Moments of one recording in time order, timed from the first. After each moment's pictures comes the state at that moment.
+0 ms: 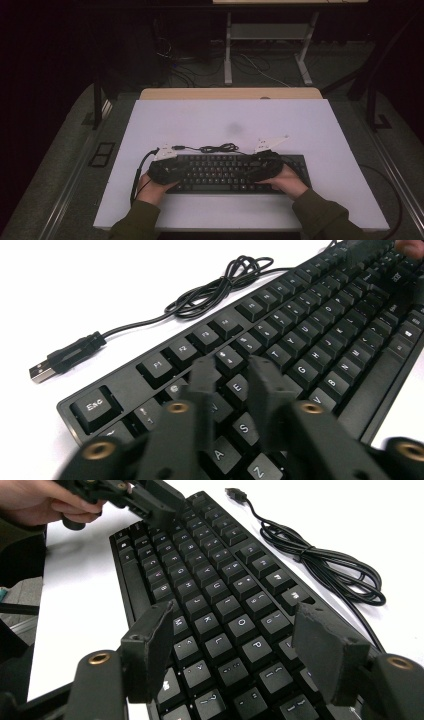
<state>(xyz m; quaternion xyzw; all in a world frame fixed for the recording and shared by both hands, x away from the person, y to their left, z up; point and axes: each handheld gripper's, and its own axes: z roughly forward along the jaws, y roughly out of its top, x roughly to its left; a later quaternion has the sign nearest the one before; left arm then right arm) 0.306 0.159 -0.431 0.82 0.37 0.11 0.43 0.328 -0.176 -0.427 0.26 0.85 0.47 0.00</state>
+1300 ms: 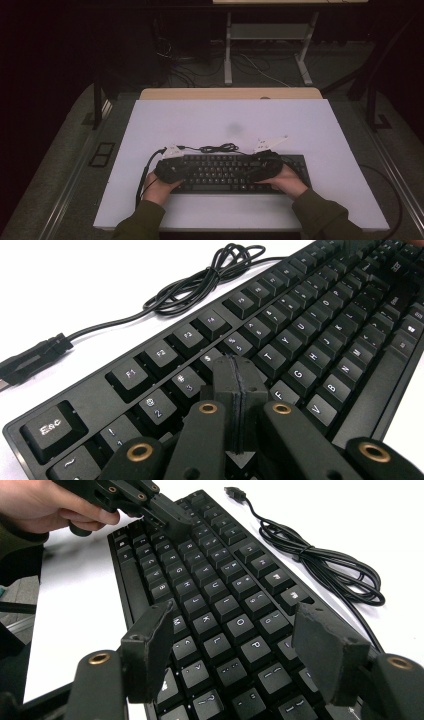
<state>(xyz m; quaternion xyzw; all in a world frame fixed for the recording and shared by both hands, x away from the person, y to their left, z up) 0.313 0.145 -0.438 0.82 0.36 0.09 0.42 0.329 -0.175 -0.427 0.26 0.85 0.46 0.00</state>
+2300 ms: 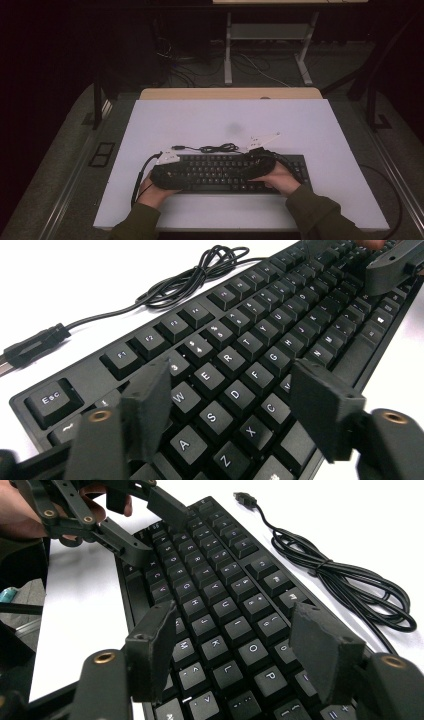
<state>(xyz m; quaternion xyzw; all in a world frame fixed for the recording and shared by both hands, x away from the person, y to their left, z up) 0.294 0.153 -0.434 0.82 0.36 0.10 0.43 0.336 -0.157 -0.427 0.26 0.85 0.46 -0.01</state>
